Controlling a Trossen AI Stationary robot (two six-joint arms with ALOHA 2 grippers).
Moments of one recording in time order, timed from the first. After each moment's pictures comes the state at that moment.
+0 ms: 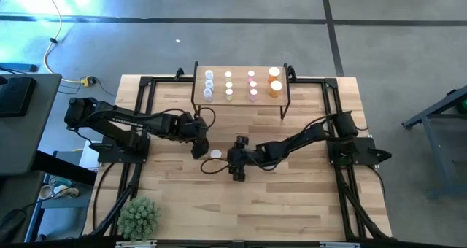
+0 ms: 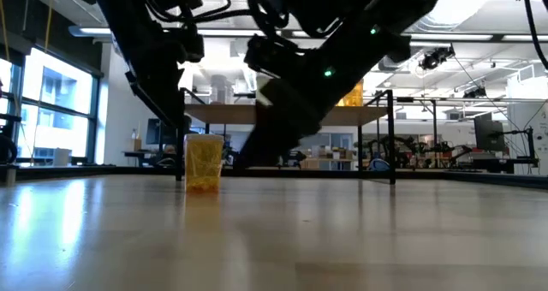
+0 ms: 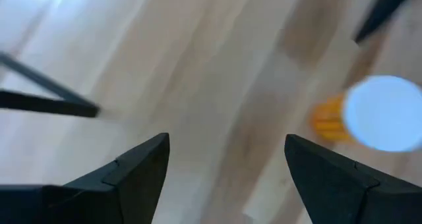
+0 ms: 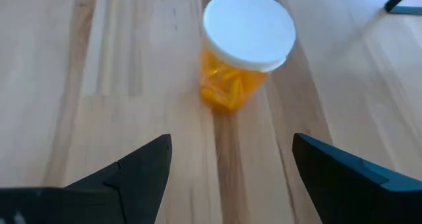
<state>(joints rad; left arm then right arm) 0.09 1.36 0.83 -0.62 -0.28 -0.44 0.20 2.00 1.16 0.06 0.30 0.09</state>
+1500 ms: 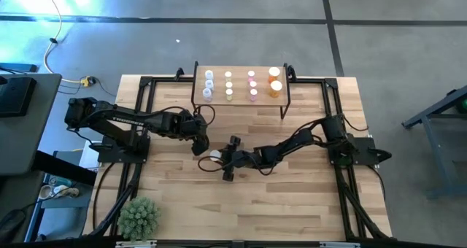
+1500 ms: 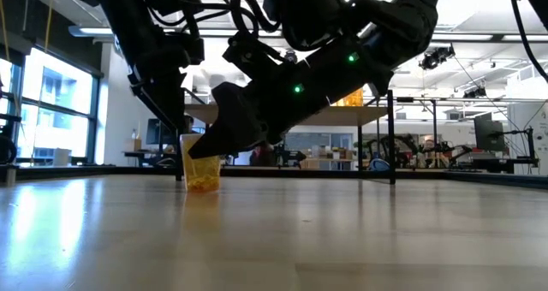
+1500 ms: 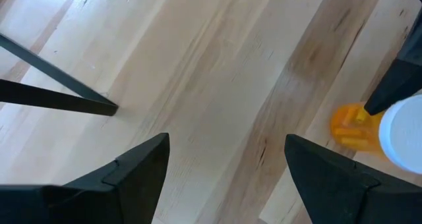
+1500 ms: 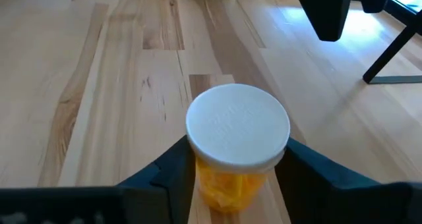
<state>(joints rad) 0.13 1.36 0.83 -0.63 -0.31 -0.43 0.20 2.14 1.16 0.48 0.39 0.04</state>
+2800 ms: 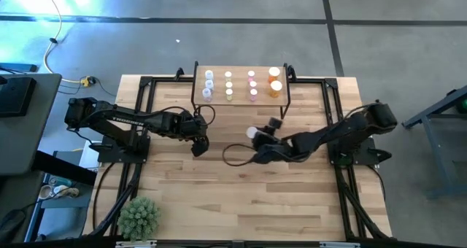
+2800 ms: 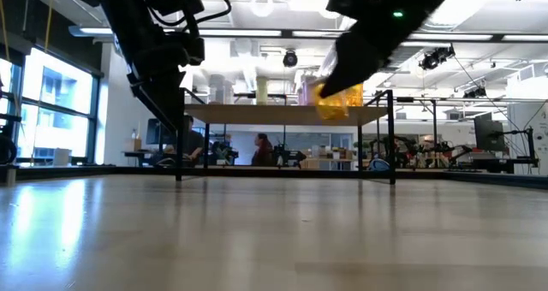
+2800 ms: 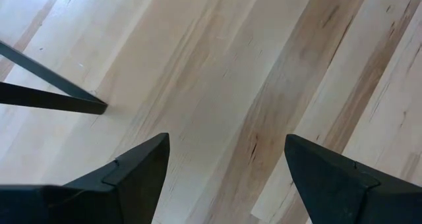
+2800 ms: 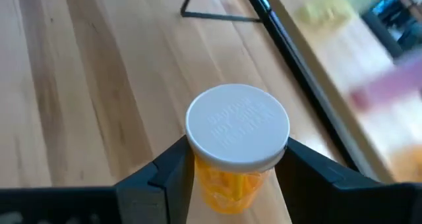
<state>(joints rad) 0.13 1.36 0.83 -0.63 -0.27 -0.43 0.25 1.59 1.01 -0.31 0.80 0.18</state>
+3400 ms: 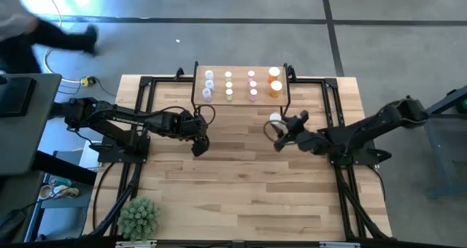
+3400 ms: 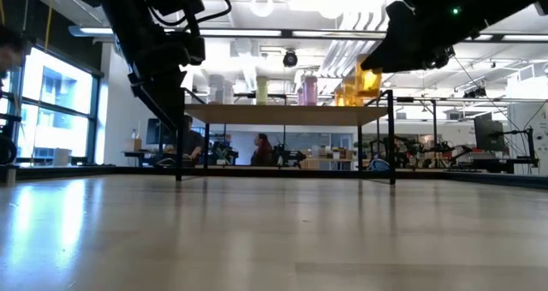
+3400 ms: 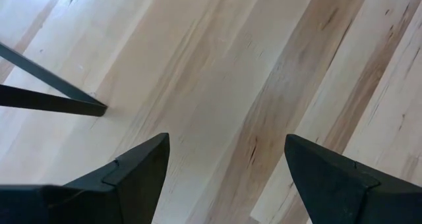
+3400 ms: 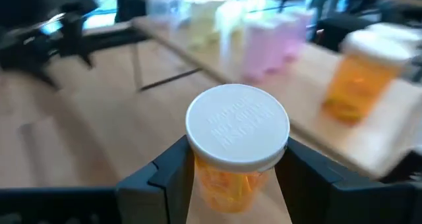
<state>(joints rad) 0.13 1.36 0.83 -0.62 -0.27 -0.43 0.25 1.11 0.53 0.10 0.93 0.33</state>
